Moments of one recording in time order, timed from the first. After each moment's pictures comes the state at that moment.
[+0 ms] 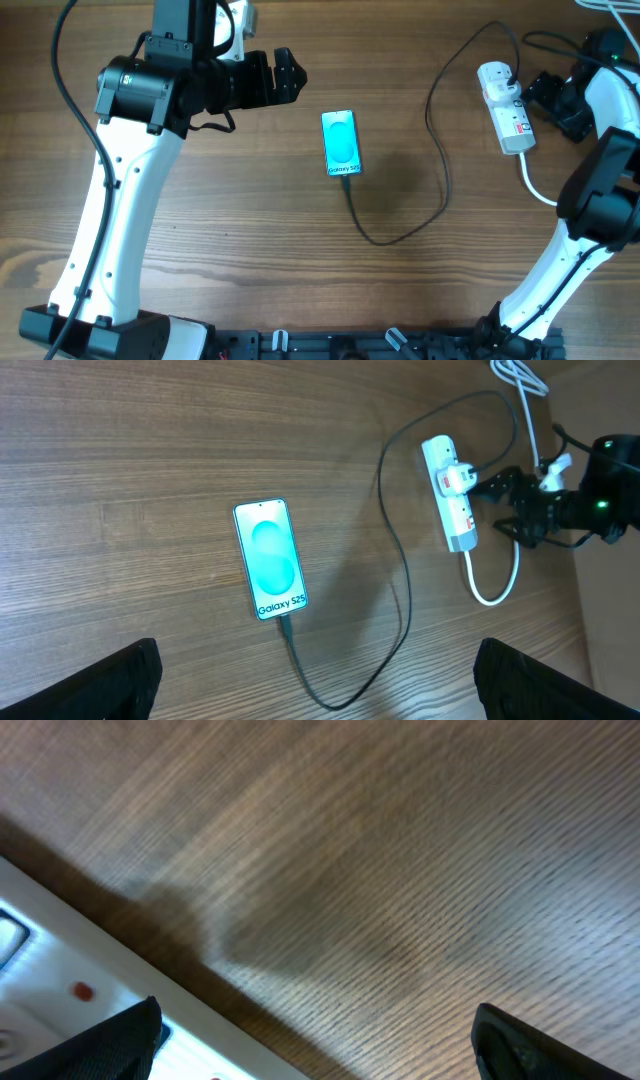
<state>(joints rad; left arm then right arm) -0.25 1.59 1.80 -1.12 0.36 -0.35 -0.37 2.24 1.75 -0.83 0.02 0.36</state>
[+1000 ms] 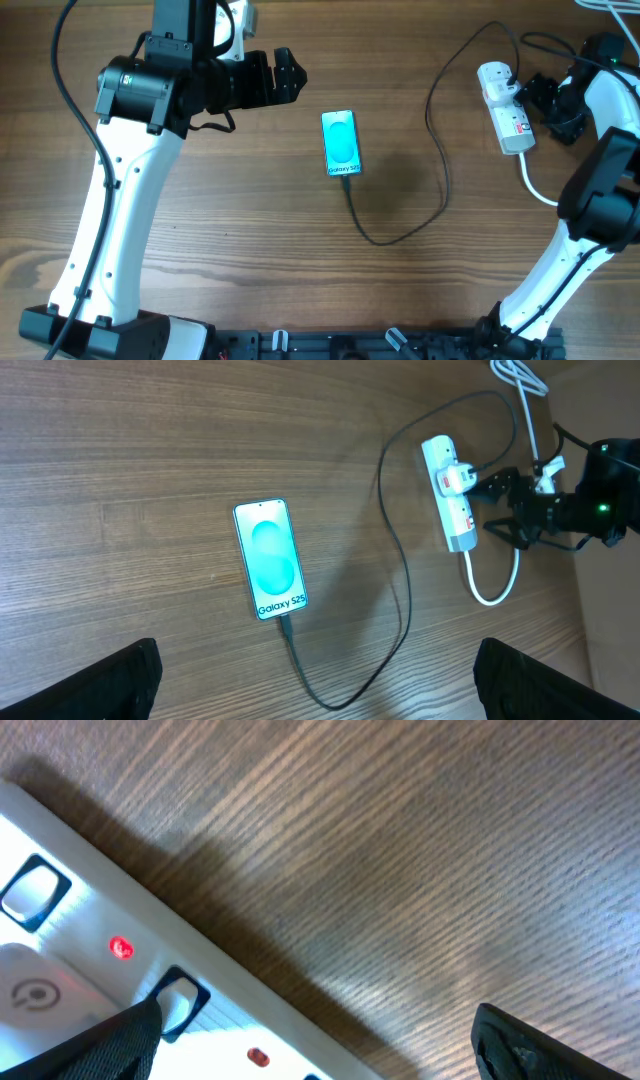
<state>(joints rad) -0.25 1.59 1.80 -1.12 0.36 -0.35 -0.37 2.23 1.73 -0.86 -0.11 0.36</state>
